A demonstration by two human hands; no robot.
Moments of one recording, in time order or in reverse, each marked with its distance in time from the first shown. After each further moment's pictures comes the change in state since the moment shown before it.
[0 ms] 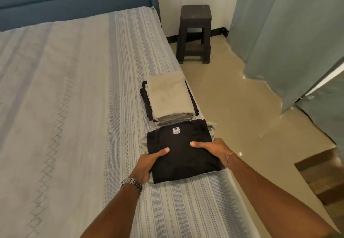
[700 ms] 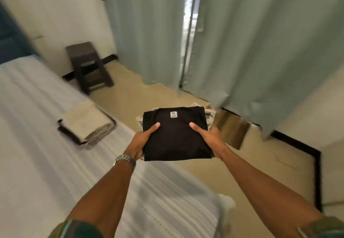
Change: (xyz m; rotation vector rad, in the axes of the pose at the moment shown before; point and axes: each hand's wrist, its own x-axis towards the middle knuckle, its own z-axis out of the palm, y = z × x) left_hand -0.249 0.024 0.152 0.414 -0.606 0.153; right_hand -0.353 0.122 -0.117 0.563 0.646 -0.264
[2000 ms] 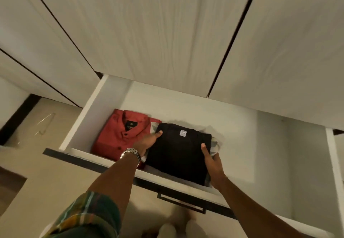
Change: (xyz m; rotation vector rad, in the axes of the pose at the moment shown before) left_hand -0.362 -0.636 0.511 1.755 -1.392 -0.280; right_hand -0.659 0.510 -0.220 1.219 1.645 0.565
